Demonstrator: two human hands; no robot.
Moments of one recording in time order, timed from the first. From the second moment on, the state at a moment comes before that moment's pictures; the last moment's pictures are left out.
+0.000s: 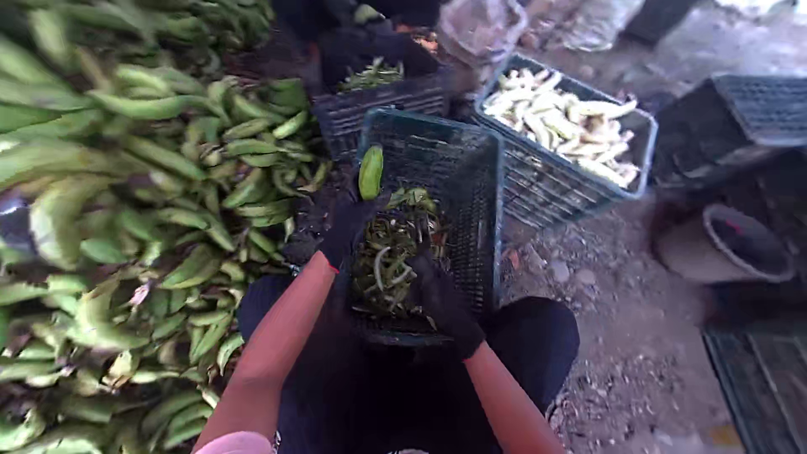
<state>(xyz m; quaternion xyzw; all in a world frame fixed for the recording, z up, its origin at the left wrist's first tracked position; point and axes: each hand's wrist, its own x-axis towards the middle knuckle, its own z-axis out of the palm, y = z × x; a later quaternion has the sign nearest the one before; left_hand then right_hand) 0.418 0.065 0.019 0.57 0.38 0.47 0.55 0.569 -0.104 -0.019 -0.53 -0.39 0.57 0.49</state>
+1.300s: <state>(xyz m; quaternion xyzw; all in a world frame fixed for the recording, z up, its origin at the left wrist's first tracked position) 0.417 0.048 0.018 0.46 0.36 0.40 0.71 0.582 -0.052 0.012 -0.70 -0.65 0.21 0.22</state>
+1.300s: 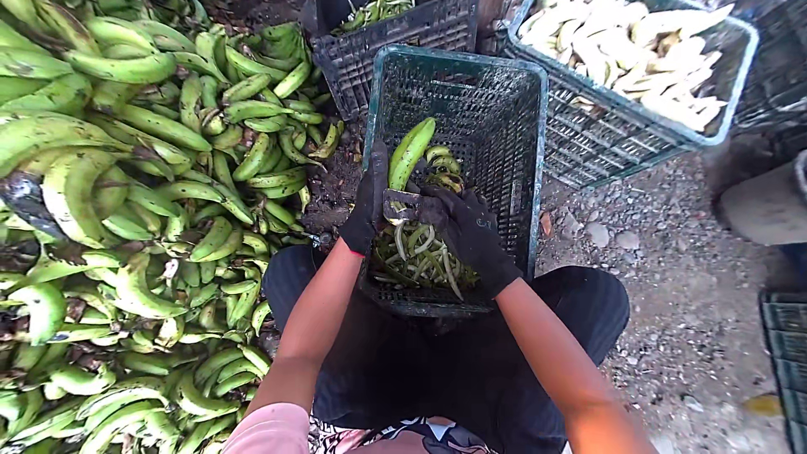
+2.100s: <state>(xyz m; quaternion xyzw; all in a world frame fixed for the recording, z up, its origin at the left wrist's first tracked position) 0.428 0.046 0.006 0.48 0.34 0.43 0.68 0.610 -0.061 -0.016 -0.67 -0.65 0.28 0.23</state>
